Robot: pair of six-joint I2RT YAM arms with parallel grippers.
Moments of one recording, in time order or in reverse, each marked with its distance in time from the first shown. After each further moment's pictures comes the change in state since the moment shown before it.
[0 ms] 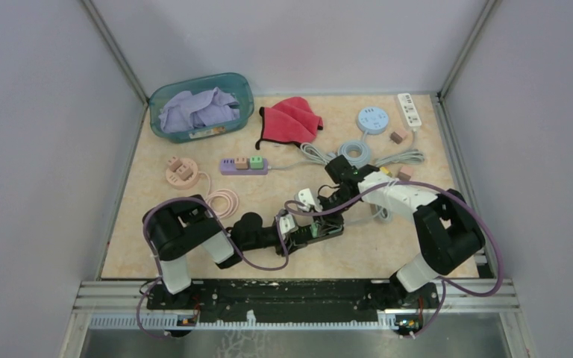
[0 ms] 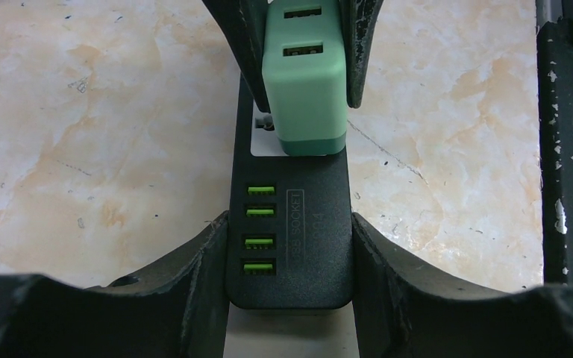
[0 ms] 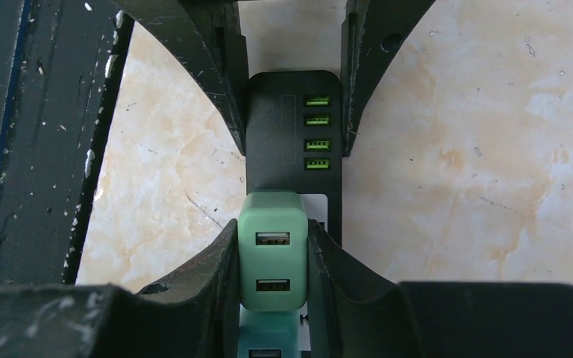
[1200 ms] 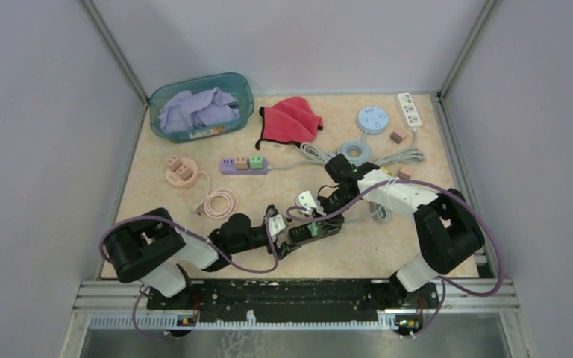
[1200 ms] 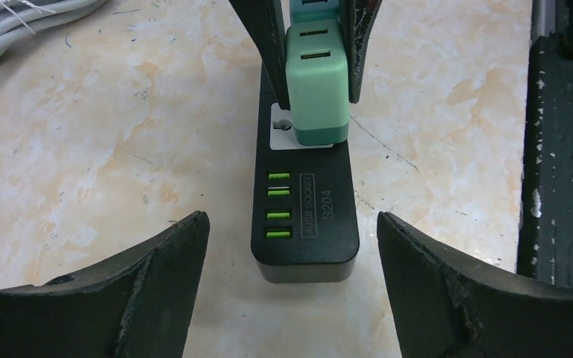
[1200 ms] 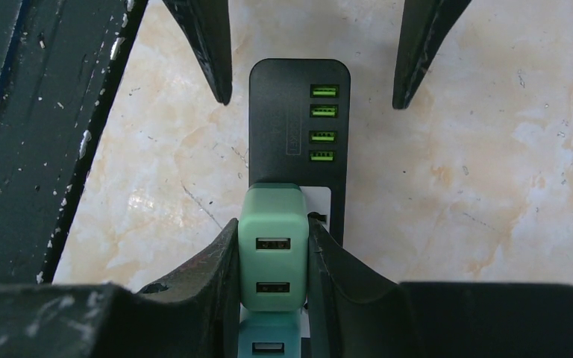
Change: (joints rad) left arm 0.002 -0.319 -0.100 -0.185 -0.068 0.055; right arm -0.008 0.004 0.029 -0.070 -0.003 -0.142
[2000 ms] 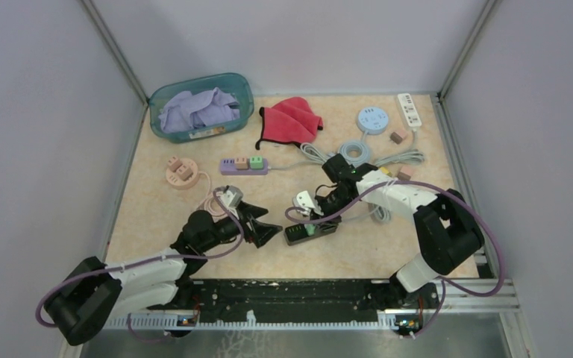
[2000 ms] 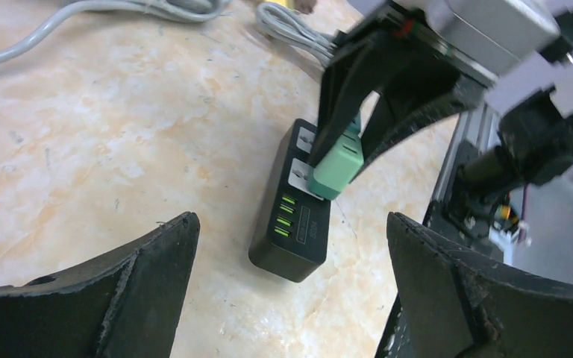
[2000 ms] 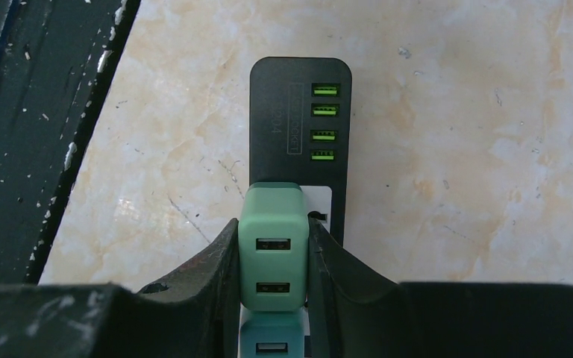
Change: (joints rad) left arm 0.262 -0.518 -0.099 -0.256 0.042 -0.605; right arm 0.020 0.000 0.000 0.058 -0.007 0.026
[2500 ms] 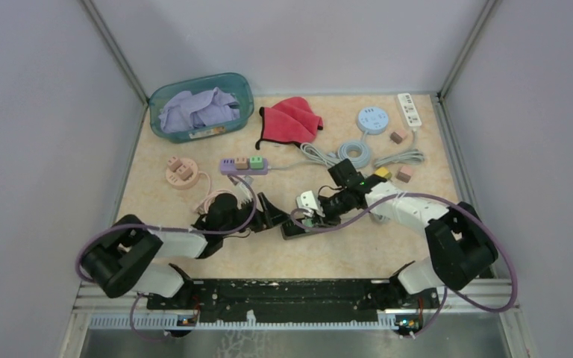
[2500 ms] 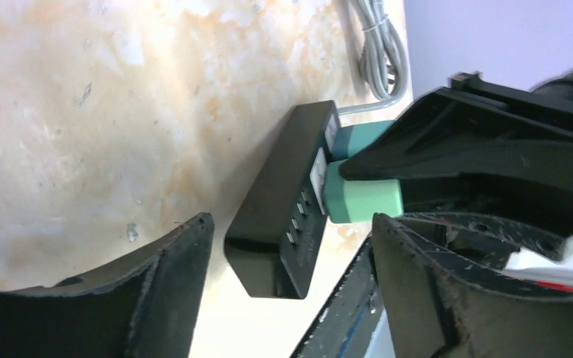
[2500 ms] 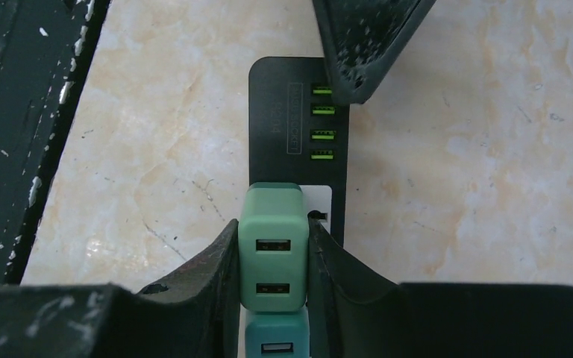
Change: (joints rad) left arm 0.008 0.457 0.170 -0.010 0.021 -0.547; right arm -0.001 -0.130 -0.150 0.261 -0.006 0.151
